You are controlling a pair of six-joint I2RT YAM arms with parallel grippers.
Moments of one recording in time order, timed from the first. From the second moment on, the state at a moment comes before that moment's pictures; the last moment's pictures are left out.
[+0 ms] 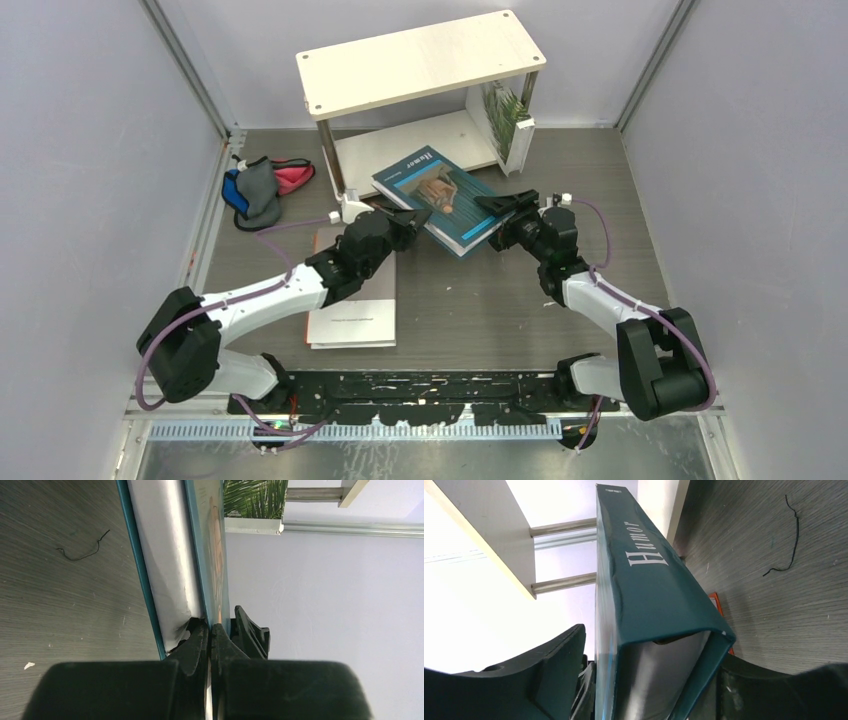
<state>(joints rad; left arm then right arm) -0.85 1.35 0.83 0.25 -0.39 -1.55 0.24 1.25 0.50 0.54 -0.30 1.52</state>
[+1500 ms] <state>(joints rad) -0.76 1.05 0.80 -0.19 -0.39 -1.39 0.25 1.38 0.92 0.28 -0.30 1.07</state>
